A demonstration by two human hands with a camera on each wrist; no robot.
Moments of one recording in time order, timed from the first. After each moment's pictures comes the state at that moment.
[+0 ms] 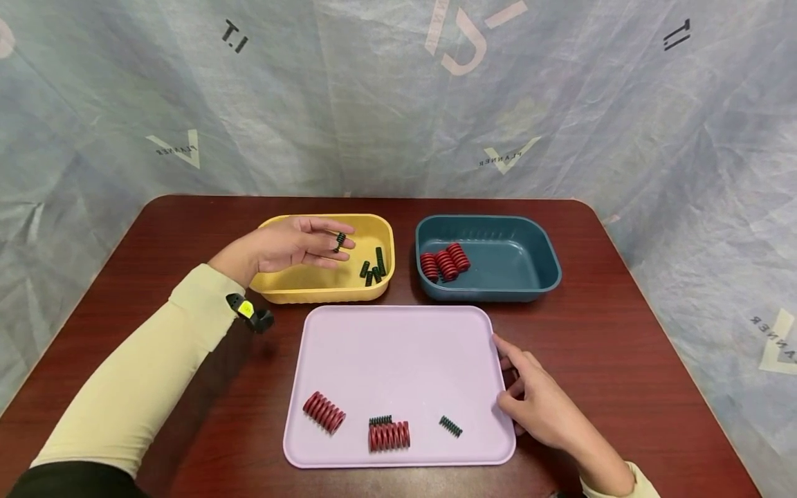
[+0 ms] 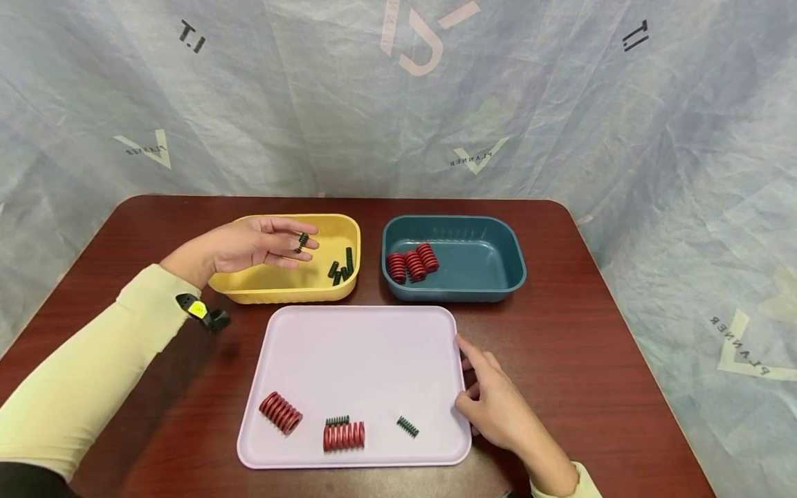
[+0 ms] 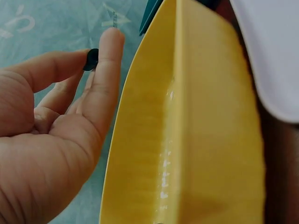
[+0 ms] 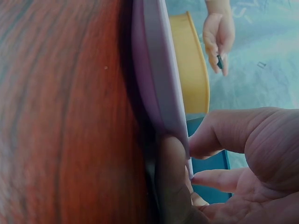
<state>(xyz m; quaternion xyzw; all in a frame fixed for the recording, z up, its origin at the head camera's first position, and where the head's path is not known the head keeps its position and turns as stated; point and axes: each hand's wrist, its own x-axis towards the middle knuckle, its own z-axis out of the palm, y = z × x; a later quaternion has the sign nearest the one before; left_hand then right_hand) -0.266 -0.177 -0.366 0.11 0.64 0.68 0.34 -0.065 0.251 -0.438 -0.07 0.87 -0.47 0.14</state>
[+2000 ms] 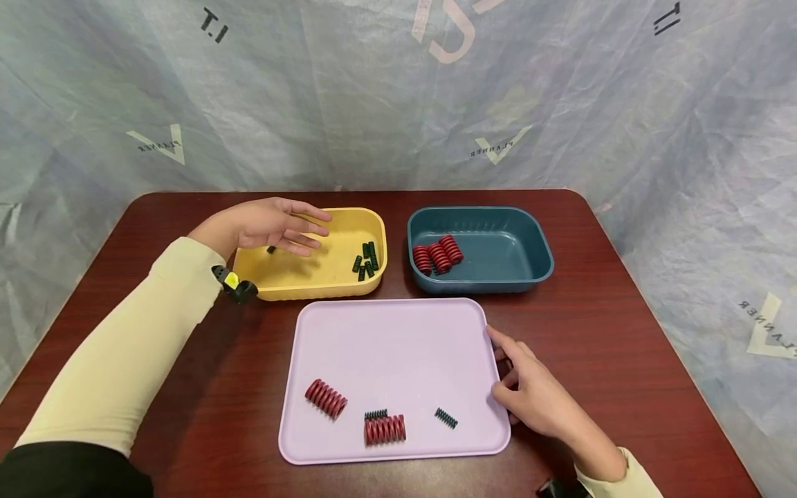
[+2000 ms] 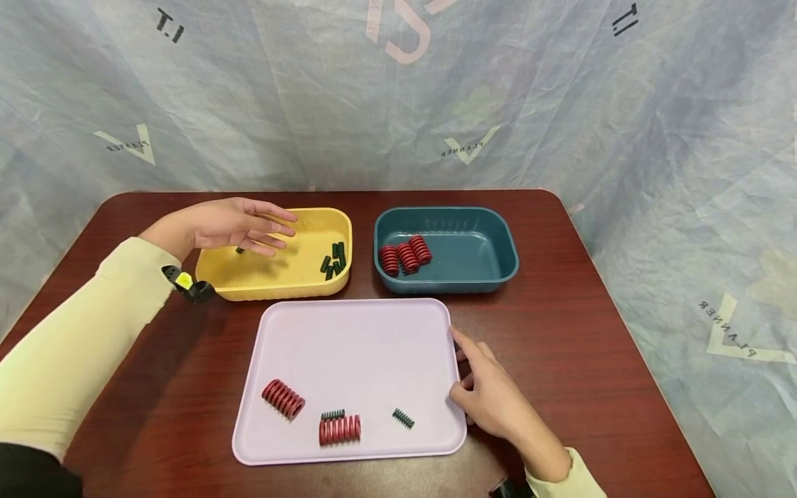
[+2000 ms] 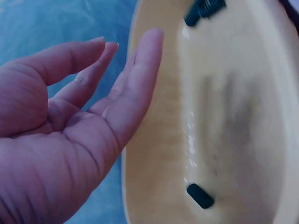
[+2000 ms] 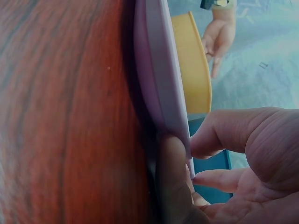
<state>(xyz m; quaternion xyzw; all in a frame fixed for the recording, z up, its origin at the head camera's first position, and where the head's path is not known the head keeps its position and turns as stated) -0.300 -0.196 -0.352 0.07 0.72 0.58 0.39 -0.068 0.251 -0.439 -0.07 0.87 -0.47 0.14</state>
